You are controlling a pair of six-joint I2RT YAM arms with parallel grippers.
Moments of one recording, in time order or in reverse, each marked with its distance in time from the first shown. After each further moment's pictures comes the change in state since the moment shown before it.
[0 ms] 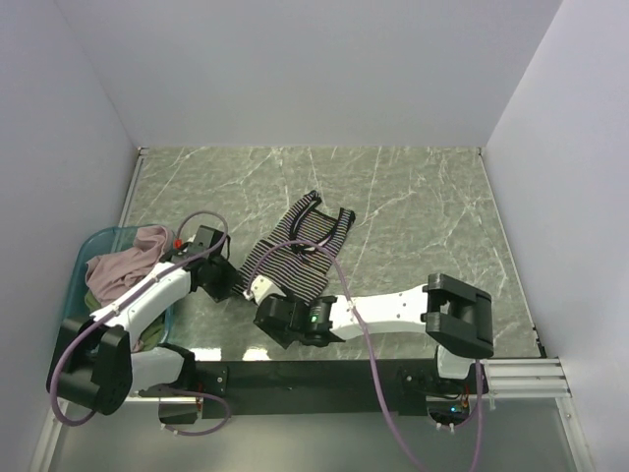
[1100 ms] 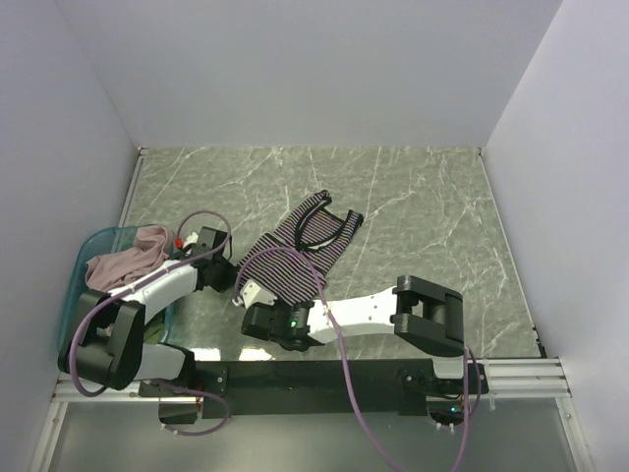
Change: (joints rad) left arm 0.043 0.126 -0.086 0.291 -0.063 -0.030; right arm 0.041 0.166 0.120 -0.090 0.217 -0.060
